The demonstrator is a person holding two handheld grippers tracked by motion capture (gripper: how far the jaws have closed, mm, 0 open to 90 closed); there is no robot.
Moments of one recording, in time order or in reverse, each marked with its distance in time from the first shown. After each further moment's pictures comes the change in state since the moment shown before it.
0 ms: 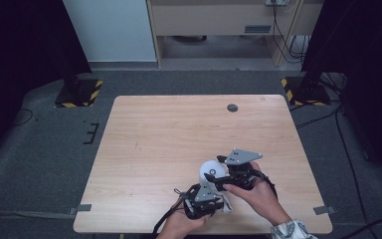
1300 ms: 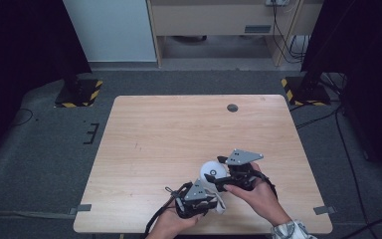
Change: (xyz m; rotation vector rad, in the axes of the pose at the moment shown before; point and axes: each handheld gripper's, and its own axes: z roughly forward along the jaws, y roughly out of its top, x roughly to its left) left arm 0.003 0.001 -0.023 -0.016 -0.022 0.009; right arm 0.000 -0.002 -0.001 -0.006 0.008 0.014
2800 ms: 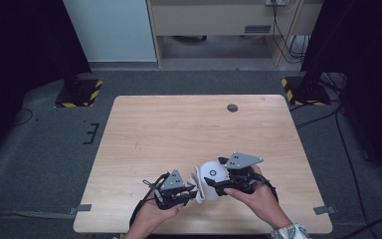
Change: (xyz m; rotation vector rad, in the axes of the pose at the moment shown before) left arm 0.036 -0.009 -0.051 -0.034 0.054 -0.068; right arm 0.007 -0.001 -0.004 0.000 -0.014 -0.039
